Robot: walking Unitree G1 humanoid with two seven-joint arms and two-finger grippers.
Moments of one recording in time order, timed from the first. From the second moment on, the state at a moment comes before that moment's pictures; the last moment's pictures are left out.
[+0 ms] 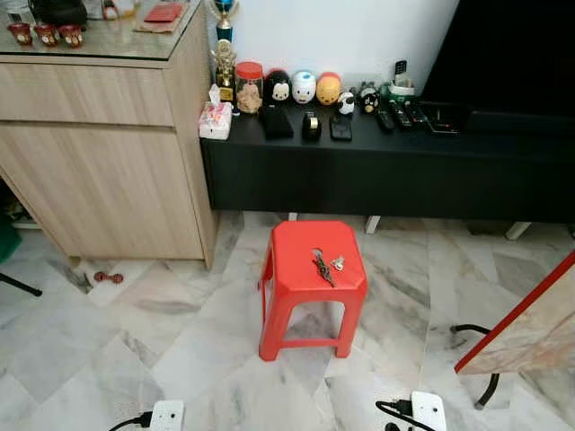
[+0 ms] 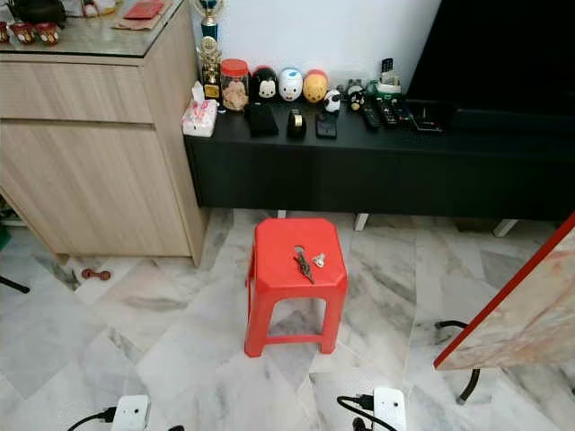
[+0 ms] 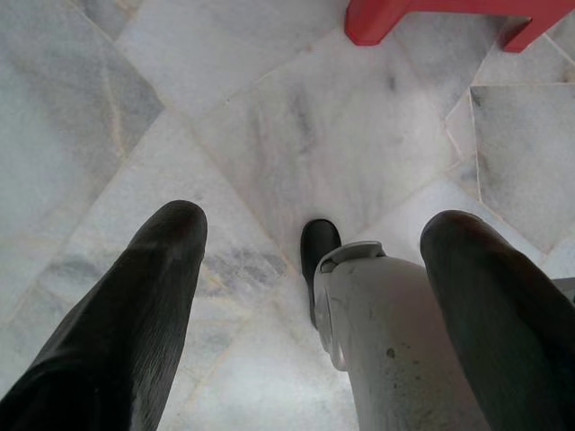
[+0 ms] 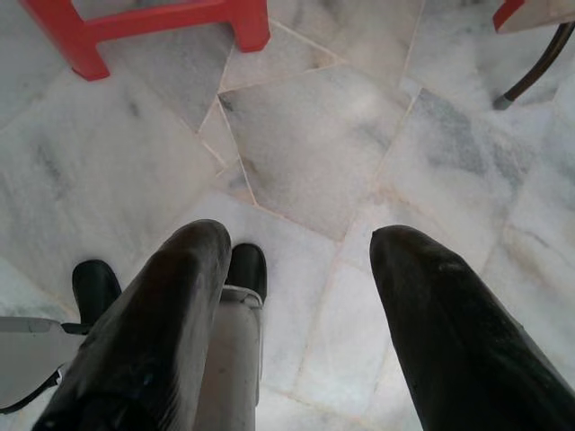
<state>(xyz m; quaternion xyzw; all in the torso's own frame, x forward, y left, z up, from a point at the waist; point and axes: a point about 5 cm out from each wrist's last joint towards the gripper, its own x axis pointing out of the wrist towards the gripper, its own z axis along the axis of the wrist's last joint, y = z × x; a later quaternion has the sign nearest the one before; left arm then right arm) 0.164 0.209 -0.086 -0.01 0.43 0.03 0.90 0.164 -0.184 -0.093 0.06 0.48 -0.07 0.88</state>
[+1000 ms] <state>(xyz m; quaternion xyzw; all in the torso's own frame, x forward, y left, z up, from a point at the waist) 0.163 0.213 -0.085 -0.01 0.42 0.03 0.91 0.176 -0.175 -0.088 0.04 0.46 -0.03 0.89</state>
